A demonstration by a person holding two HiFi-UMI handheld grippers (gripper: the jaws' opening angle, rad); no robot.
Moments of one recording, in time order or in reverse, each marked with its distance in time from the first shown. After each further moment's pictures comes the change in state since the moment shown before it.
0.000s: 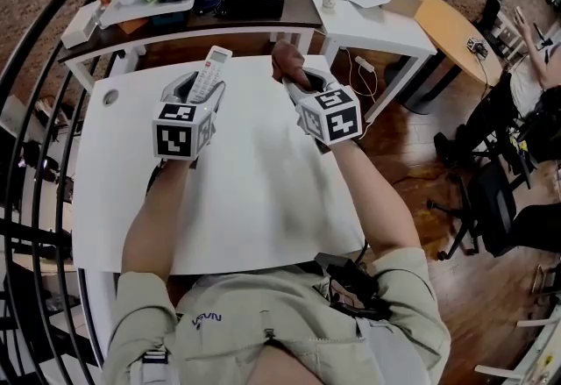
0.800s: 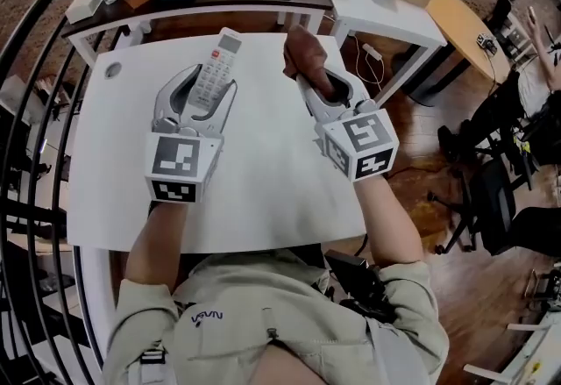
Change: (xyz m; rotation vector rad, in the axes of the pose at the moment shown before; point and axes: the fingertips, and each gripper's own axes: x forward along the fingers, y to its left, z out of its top) left arm -0.097 -0.055 0.032 0.157 -0.217 0.041; right arm -0.091 0.056 0.040 -0.095 -0.189 0.002
